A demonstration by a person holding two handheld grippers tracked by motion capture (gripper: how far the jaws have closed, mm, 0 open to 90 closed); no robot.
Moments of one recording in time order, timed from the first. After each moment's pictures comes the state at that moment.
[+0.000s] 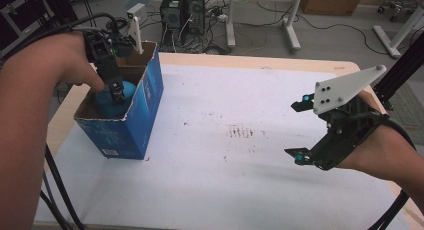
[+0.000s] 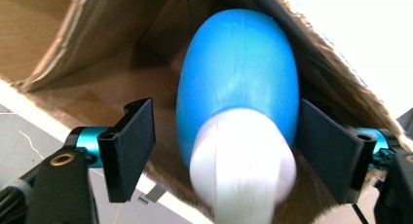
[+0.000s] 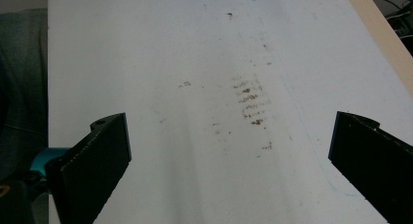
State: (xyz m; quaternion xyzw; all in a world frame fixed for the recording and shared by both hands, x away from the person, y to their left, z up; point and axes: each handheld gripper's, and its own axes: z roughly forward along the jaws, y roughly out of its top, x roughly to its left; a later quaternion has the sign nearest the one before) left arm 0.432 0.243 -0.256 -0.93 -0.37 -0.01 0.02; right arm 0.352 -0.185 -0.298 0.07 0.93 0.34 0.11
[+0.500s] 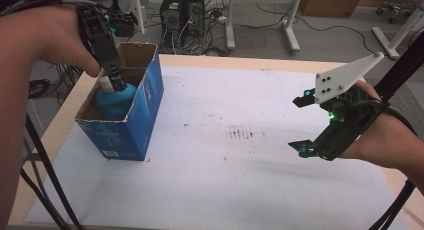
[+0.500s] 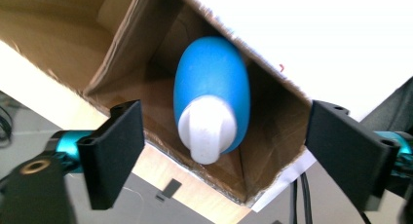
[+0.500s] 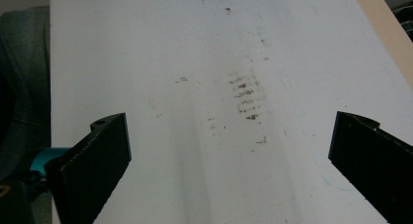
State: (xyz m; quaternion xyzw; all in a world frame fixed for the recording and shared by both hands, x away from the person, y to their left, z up) left arm 0.419 0.221 -0.206 -0.95 -0.32 -0.04 0.00; right arm 0.368 -0.188 -0.288 0.07 0.94 0.32 0.09
